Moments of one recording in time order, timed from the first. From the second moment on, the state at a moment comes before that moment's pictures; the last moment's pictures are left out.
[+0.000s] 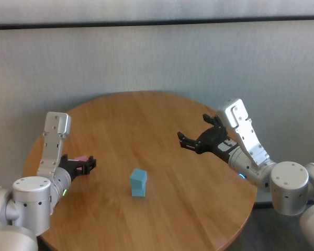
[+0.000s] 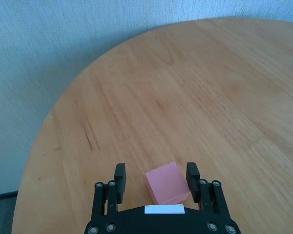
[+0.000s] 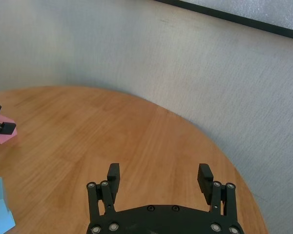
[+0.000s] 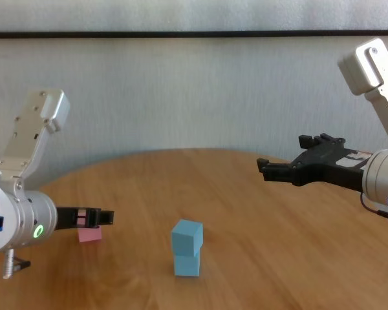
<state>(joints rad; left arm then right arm) -0.35 0.03 0.08 -1.17 0.01 0.40 -0.08 0.50 0.30 -0.49 -1.07 0.18 -0.04 0.28</state>
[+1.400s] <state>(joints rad) -0.33 0.06 0.11 -1.23 0.03 0.39 -0.14 0.50 0.30 -0.49 -1.07 0.18 -0.04 0.28</state>
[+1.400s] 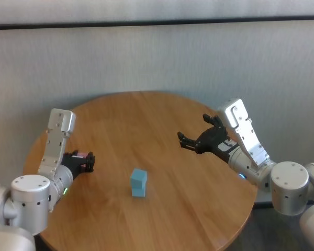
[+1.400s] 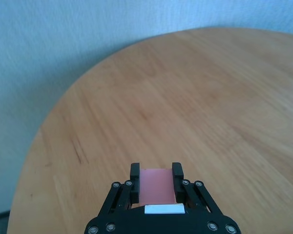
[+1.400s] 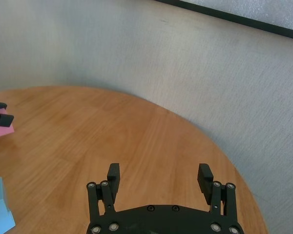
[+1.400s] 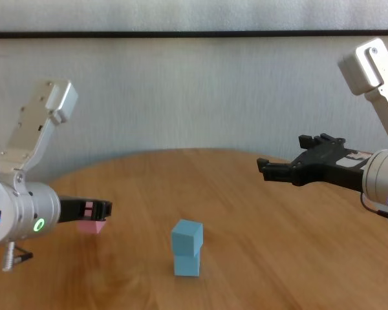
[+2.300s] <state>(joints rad) -0.27 0.24 0.18 -1.50 -0.04 0.34 -0.43 0.50 0.30 -0.49 -1.07 0.18 -0.04 0.28</state>
